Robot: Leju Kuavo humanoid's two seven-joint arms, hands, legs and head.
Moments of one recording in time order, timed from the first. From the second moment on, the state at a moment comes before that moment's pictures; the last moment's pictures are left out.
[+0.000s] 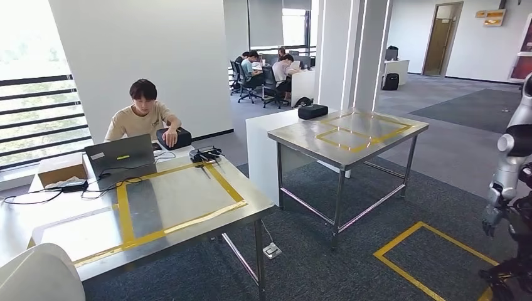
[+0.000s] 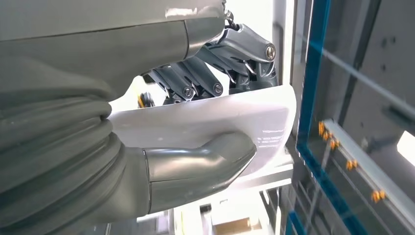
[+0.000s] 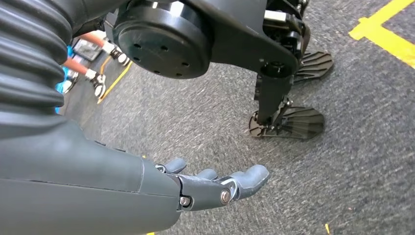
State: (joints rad) left arm 0.06 0.09 0.28 -1.93 0.29 -0.42 -0.70; right arm -0.05 0.16 -0.60 -0.16 0.58 0.17 0.02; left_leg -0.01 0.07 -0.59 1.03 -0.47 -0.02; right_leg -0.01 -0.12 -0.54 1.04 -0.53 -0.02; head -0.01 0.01
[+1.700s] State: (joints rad) left arm 0.09 0.11 0.28 -1.93 0.26 -0.40 -0.70; right arm -0.04 0.17 -0.61 -0.16 0.57 0.16 0.02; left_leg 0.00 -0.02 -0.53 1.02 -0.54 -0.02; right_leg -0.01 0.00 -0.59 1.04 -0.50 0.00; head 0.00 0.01
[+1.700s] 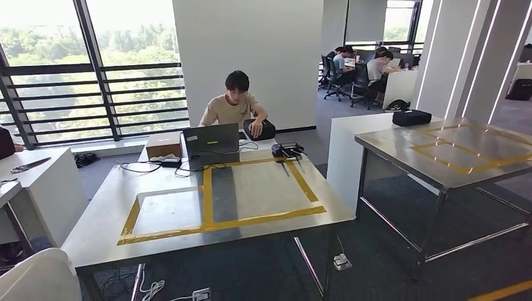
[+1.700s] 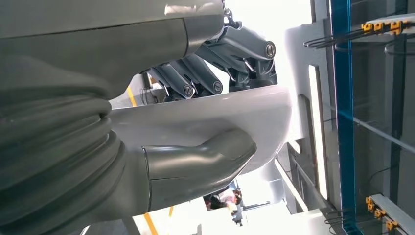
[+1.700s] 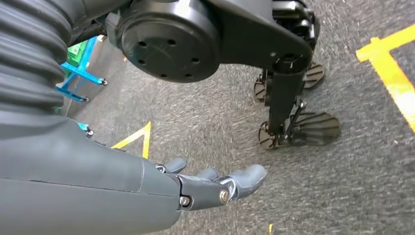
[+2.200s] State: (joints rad) left arm 0.08 0.13 0.28 -1.93 0.25 -0.41 -0.69; right arm -0.04 0.17 -0.62 -0.16 0.57 0.16 0.03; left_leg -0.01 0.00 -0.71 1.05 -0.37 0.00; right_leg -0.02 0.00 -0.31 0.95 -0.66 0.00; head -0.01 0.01
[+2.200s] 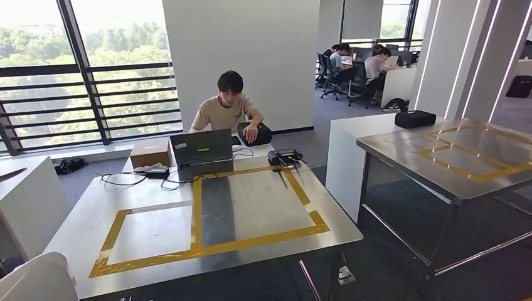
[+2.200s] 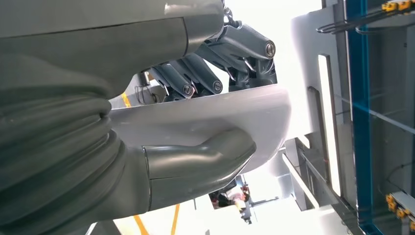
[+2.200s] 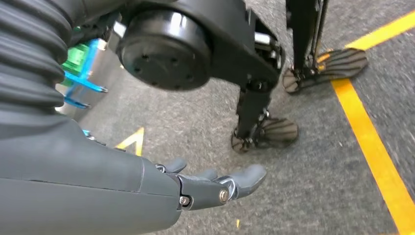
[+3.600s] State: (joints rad) left arm 0.13 0.12 0.25 -1.97 0.17 -0.31 -0.70; right arm -0.04 0.18 -0.62 -0.15 0.59 0.16 0.02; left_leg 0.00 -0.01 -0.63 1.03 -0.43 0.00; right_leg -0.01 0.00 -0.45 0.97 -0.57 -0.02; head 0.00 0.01
